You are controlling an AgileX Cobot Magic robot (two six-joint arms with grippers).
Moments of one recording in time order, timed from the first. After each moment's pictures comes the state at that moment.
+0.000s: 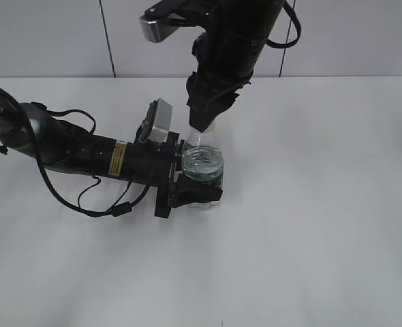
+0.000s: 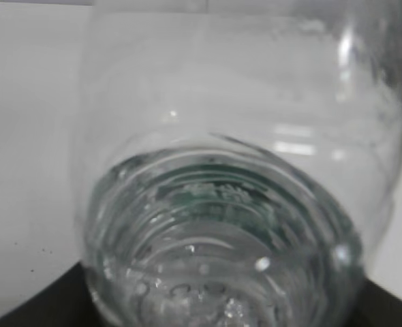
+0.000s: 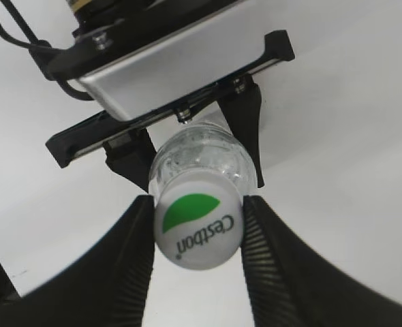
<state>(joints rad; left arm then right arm) -0.31 2.40 -1.29 1.52 -1.17 -0.65 0.64 2.03 -1.82 0.20 1.19 -0.67</state>
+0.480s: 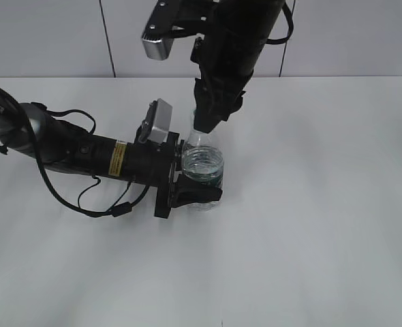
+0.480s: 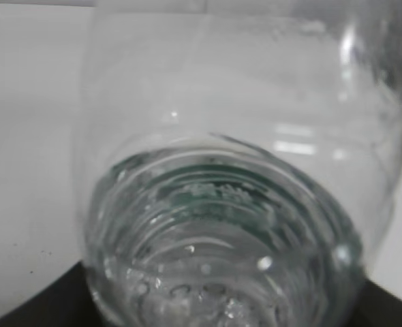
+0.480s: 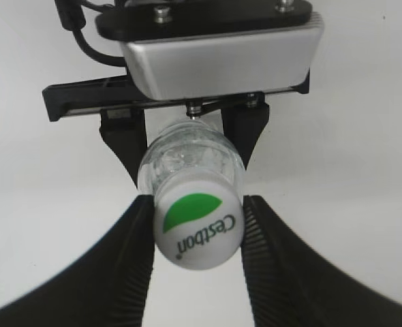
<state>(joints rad) -0.31 2.40 -1.29 1.52 -1.17 -0.65 0.64 2.03 -1.82 0.20 1.19 -1.02</state>
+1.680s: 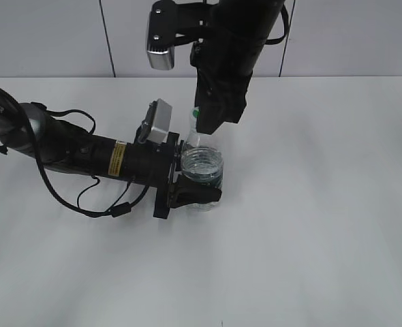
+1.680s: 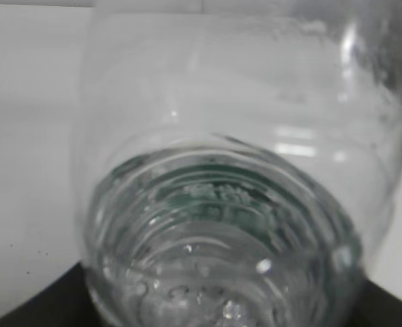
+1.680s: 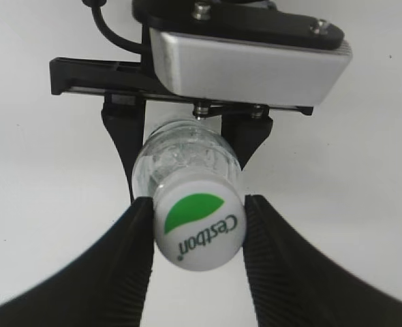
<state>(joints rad) -0.31 2.40 -1.29 1.53 -1.18 -0.64 0.63 2.04 -1.82 0.21 1.19 -1.19</state>
